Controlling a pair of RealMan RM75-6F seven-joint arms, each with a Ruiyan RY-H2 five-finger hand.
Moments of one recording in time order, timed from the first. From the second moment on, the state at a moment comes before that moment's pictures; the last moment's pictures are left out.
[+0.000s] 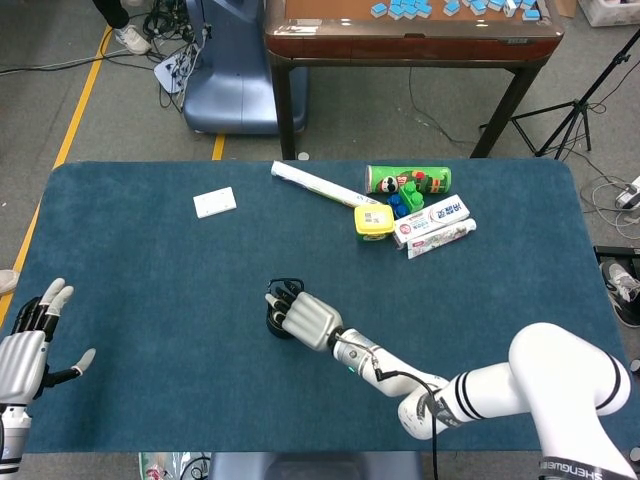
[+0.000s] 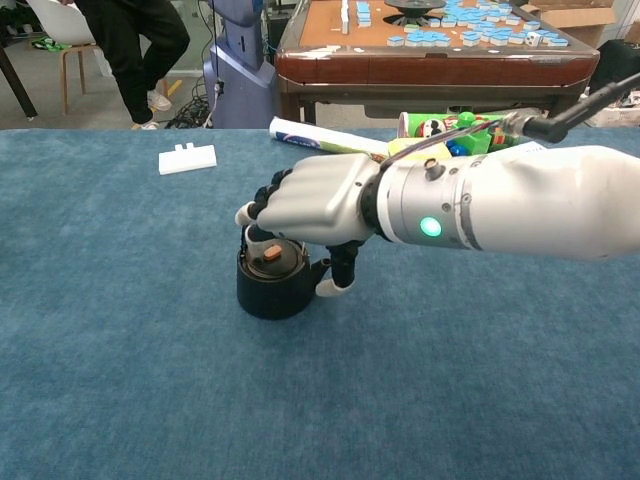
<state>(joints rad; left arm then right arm) -0.11 -1.09 -0.08 -1.74 1.44 1.46 -0.09 1.29 -1.56 -0.03 -1.67 -0.80 0.87 -0.97</state>
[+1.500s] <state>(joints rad) -0.13 -1.13 -0.09 -1.67 1.44 1.44 -0.09 0.82 -1.23 -0.14 -1.93 -1.03 1.39 -0.73</state>
